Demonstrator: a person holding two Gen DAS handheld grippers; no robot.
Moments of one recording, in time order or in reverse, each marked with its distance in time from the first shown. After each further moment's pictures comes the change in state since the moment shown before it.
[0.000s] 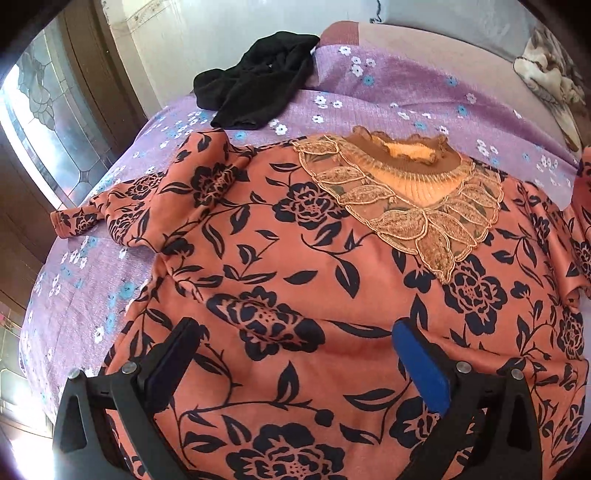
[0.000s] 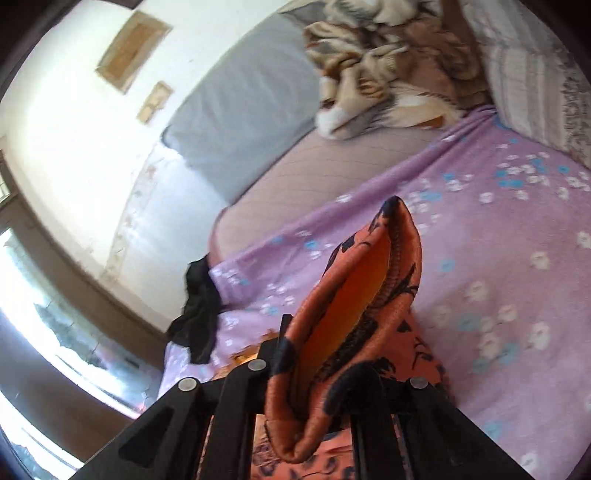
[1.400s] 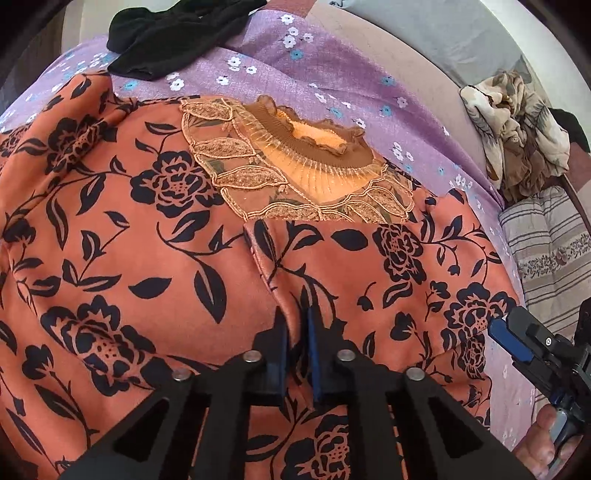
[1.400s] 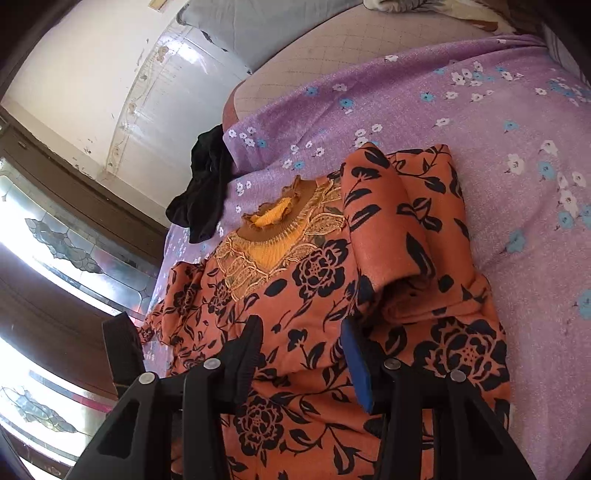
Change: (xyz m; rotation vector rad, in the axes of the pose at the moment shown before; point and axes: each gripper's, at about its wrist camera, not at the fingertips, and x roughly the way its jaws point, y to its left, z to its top) left arm 0.045 -0.018 0.019 -0.061 0.115 -0.532; right arm 0.049 0.001 -0.107 -0.061 0.350 -0.116
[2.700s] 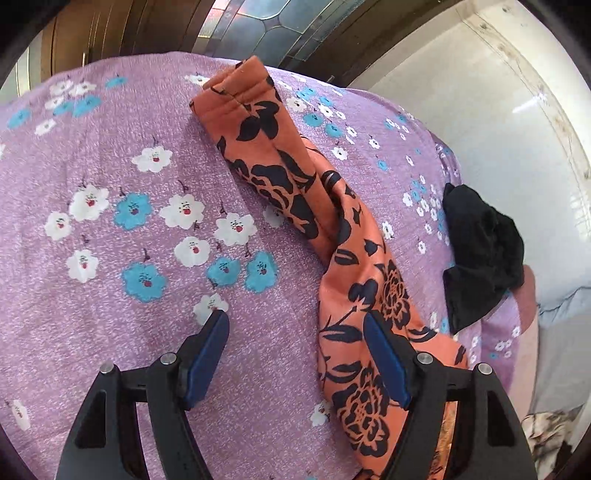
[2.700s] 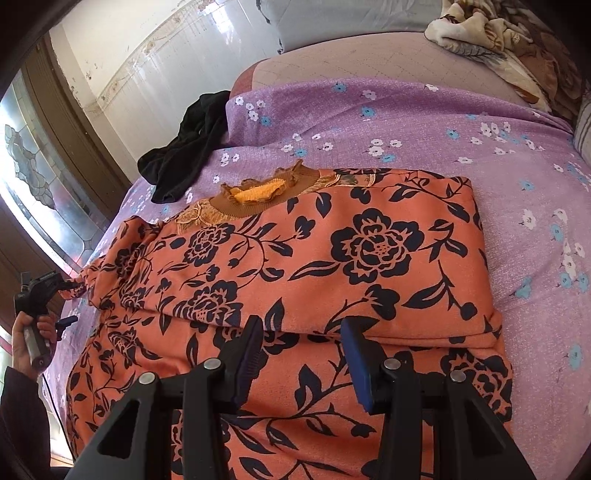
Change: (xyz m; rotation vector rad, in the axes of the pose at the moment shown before) left arm -0.147 0.362 0.029 -0.950 -0.358 0.177; right arm 0.054 0.043 -0.019 -0.284 -0.020 -0.221
